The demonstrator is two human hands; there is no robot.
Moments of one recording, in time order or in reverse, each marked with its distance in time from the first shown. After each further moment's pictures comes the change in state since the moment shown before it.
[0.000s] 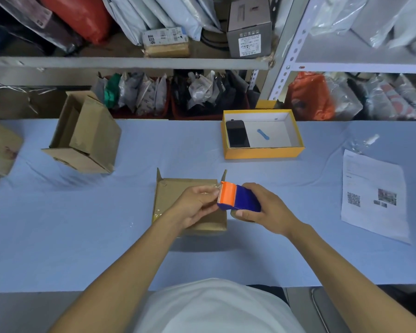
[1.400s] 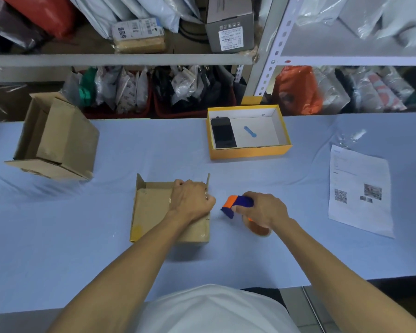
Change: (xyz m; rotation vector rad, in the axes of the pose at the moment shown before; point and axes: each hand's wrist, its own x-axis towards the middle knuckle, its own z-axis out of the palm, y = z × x) left_hand 0.065 -0.005 0.019 1.759 0.344 0.537; right_hand 0.031 0.044 -0.006 -0.330 -0.022 0.478
